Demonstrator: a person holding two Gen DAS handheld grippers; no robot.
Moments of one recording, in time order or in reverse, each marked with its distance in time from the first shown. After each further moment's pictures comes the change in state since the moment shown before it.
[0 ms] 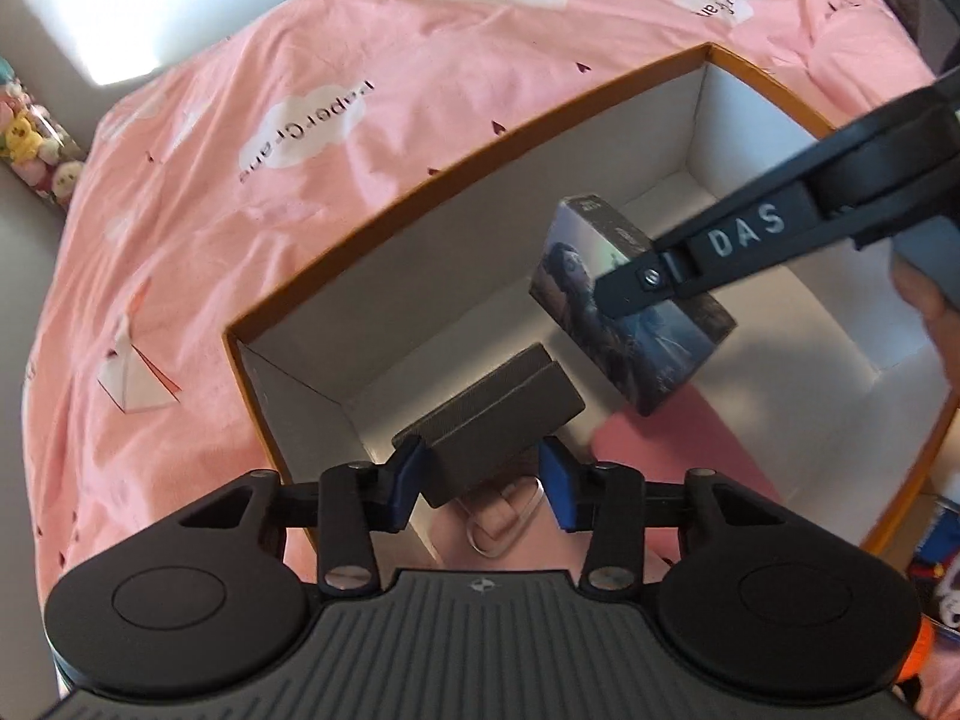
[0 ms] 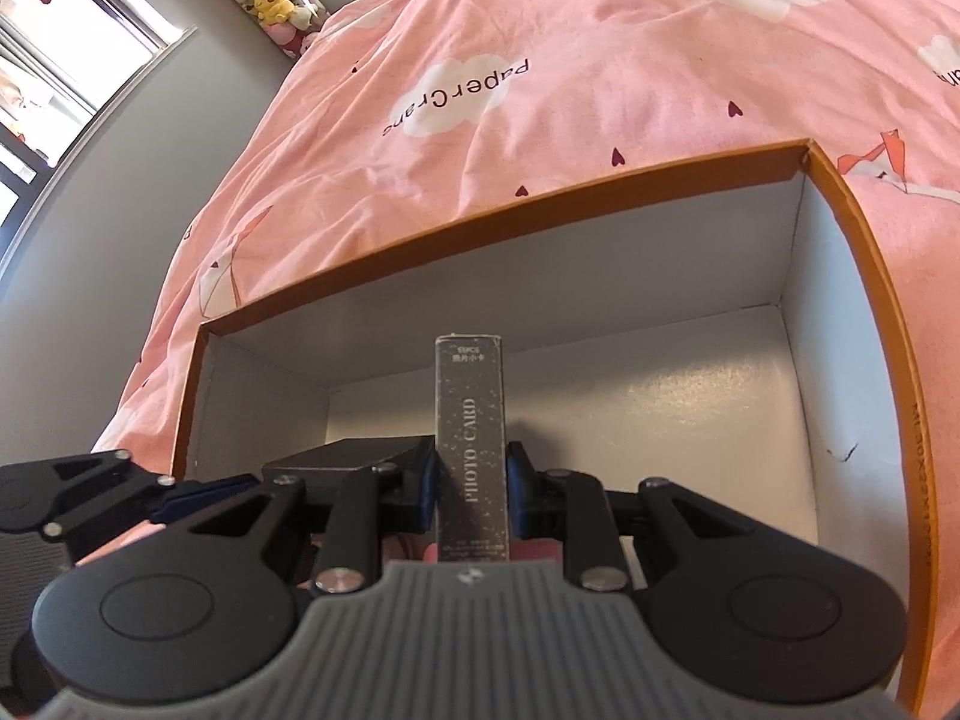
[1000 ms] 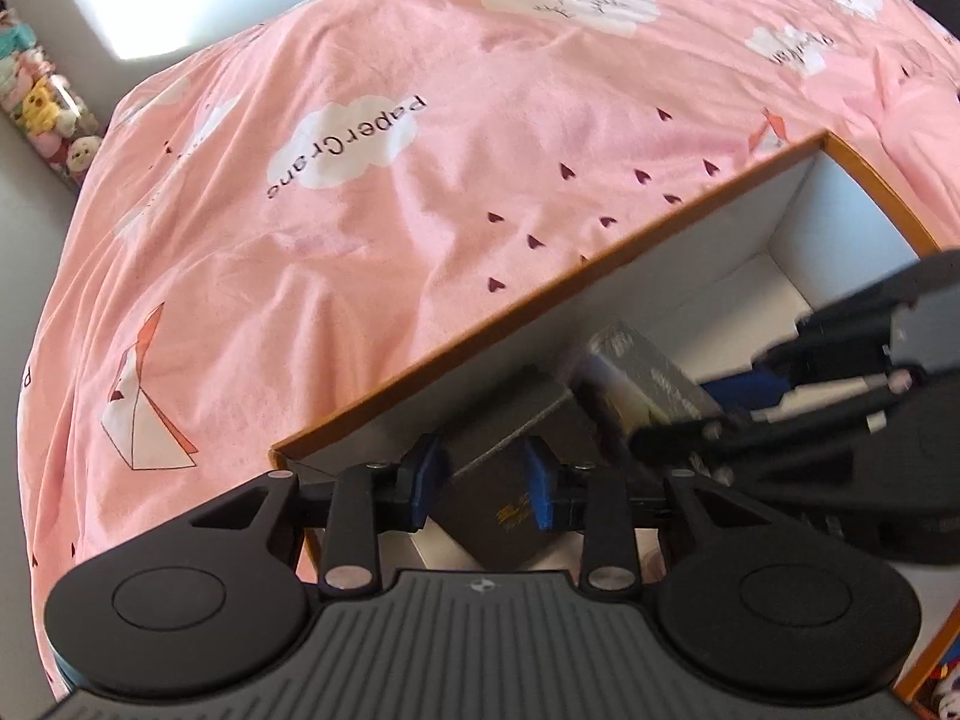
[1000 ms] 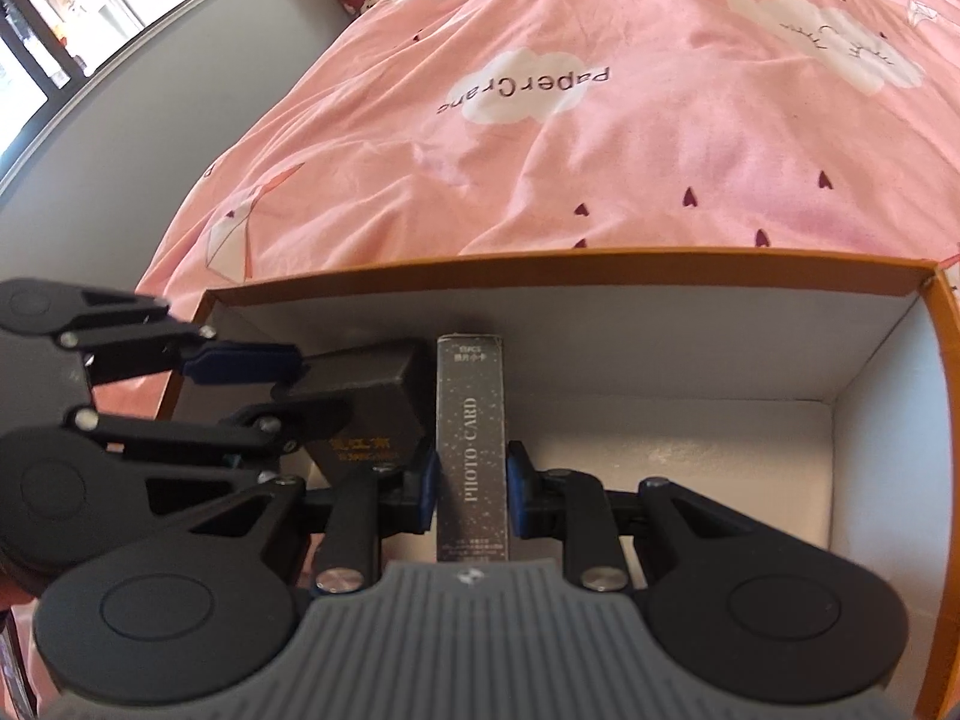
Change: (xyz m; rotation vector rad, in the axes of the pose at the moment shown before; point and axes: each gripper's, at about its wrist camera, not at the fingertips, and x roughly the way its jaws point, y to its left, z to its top) left arm 0.025 0.040 0.042 -0.102 -0.005 -0.010; right arm 0.033 0.021 0.011 -0.216 0.042 -0.017
